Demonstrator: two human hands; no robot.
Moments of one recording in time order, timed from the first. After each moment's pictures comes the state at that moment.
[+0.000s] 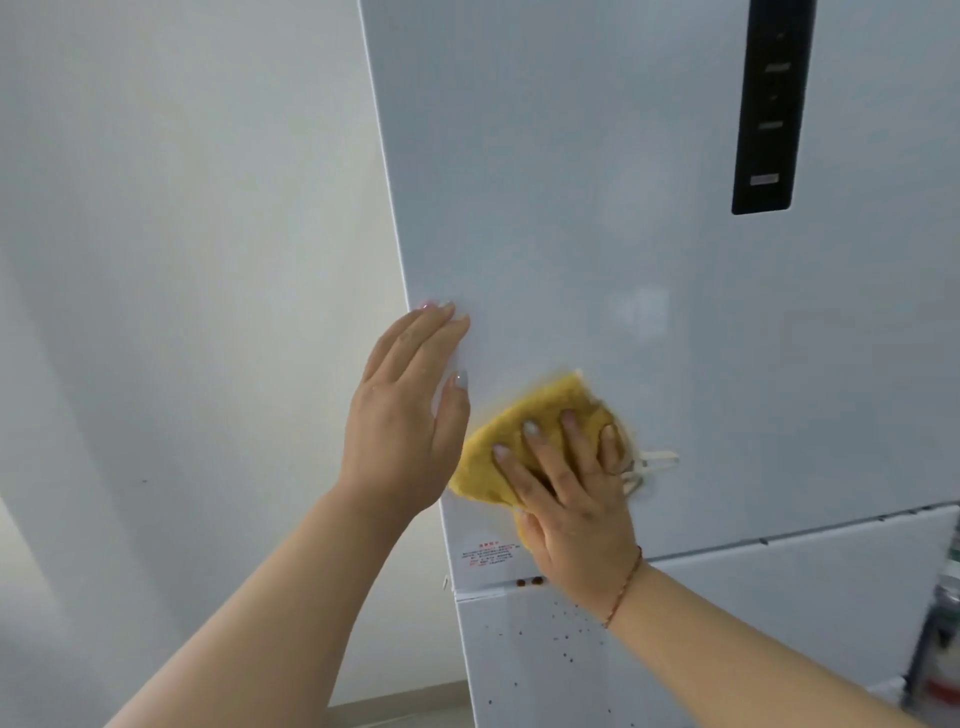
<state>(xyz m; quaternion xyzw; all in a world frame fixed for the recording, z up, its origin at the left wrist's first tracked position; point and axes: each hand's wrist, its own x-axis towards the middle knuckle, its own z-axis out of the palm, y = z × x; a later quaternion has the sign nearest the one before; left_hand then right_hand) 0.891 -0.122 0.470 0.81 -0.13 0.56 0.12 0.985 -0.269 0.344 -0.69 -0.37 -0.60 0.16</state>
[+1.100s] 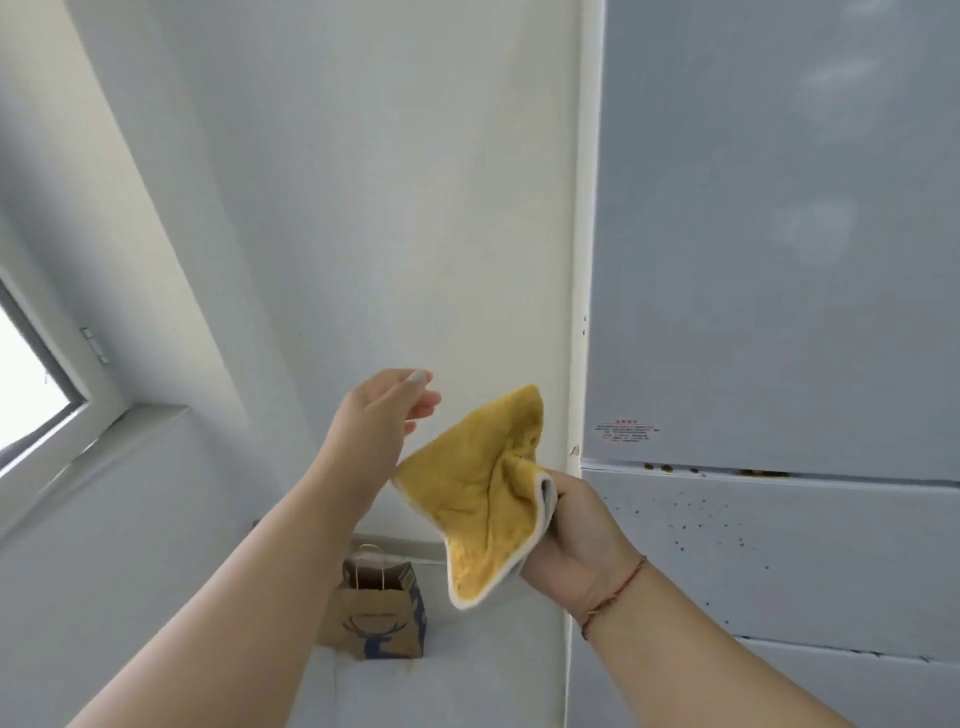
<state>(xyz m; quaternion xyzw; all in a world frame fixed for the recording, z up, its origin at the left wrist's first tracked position) 0.775 -0.039 0.390 0.74 0.24 0.27 0.56 0.858 -0.185 0.308 -0.26 -0.13 0.53 0.80</state>
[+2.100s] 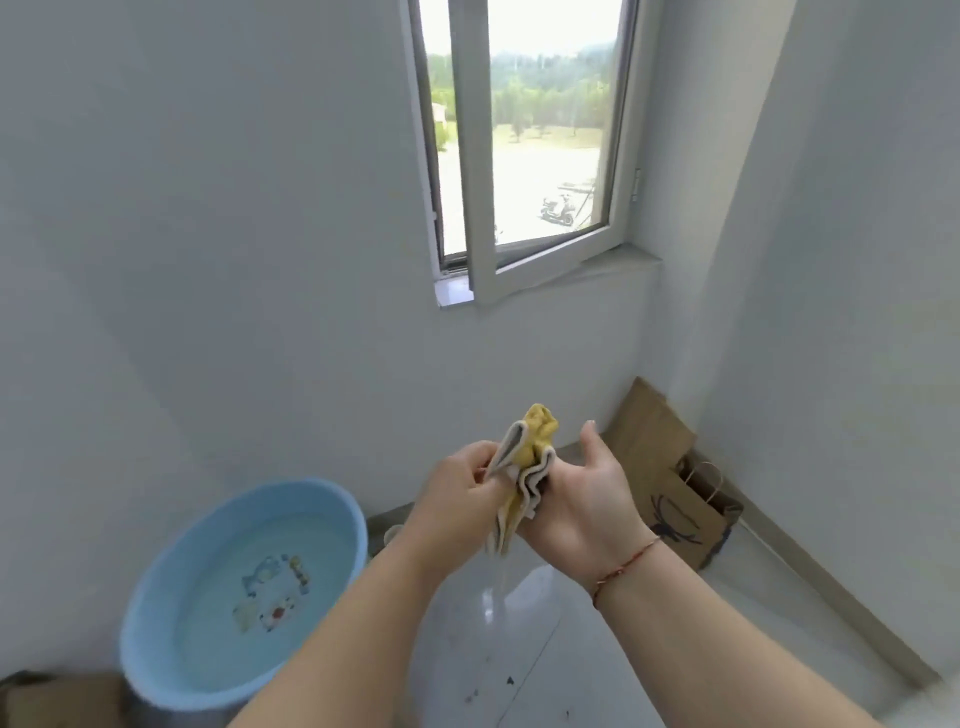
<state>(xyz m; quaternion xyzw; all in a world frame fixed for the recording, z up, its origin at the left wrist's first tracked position) 0.417 -0.146 0.272 0.60 0.57 0.38 0.43 0.555 -0.123 0.253 -0.25 -0.16 0.84 0.45</state>
